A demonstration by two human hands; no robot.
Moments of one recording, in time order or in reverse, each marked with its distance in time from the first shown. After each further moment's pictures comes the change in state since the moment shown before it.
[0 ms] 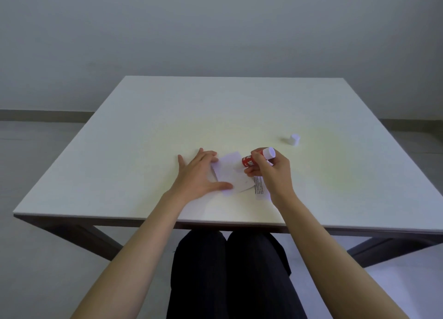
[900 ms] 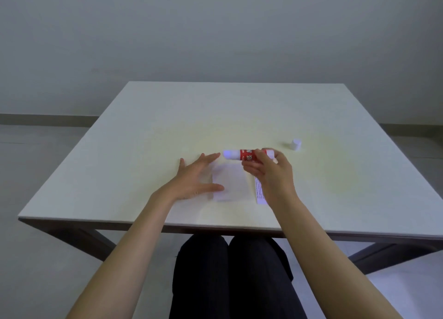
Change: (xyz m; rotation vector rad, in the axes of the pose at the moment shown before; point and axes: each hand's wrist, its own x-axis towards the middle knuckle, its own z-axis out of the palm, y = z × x) left_hand -0.009 -0.006 -0.031 -0.212 -0.181 -0.008; right_hand -0.006 -0.024 0.014 0.407 0.063 0.172
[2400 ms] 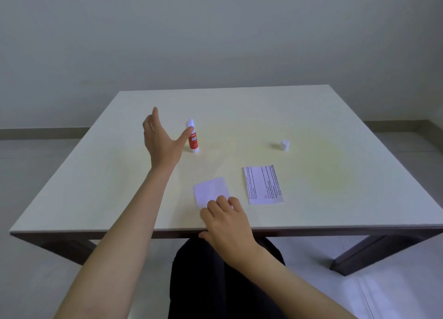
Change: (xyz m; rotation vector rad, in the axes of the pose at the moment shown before) left_hand 0.048 0.008 -0.047 -0.174 0.884 -0.116; right_hand -0.081 0.062 0.009 -1.852 -0.396 -0.990
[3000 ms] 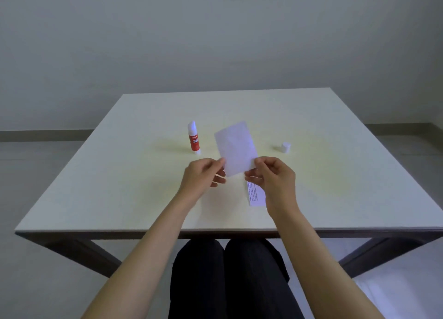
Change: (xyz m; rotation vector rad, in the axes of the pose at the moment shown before) left_hand -0.085 0.030 0.011 -0.363 -0.524 -0.229; right_hand 0.027 0.086 -0.036 1.633 0.438 0.966
